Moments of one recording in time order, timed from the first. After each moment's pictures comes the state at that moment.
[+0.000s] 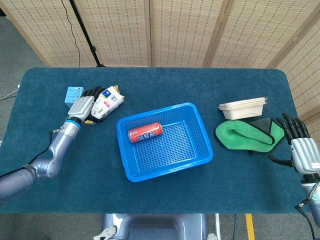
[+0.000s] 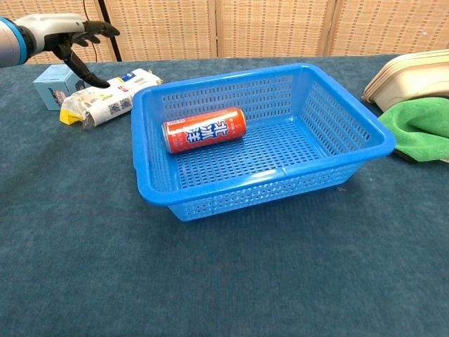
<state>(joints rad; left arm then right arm) -0.86 -1.43 -0.30 -1.22 0.99 0.69 -0.05 0.25 -1.13 0.13 -1.35 -1.51 1.42 0.35</state>
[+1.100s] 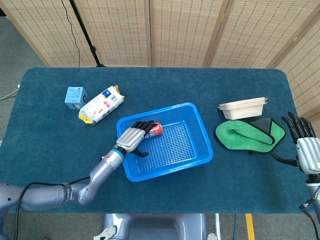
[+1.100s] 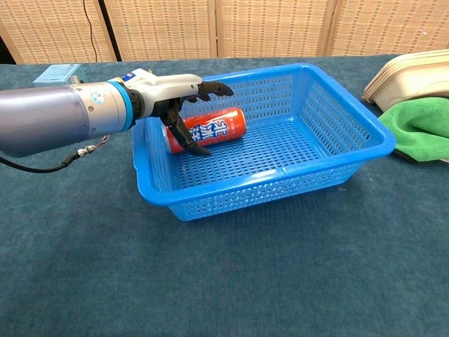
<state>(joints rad) -0.98 -1.64 -0.22 -1.46 0.84 0.79 0.24 0.25 -1.12 0.14 -1.34 -1.51 1.43 0.38</state>
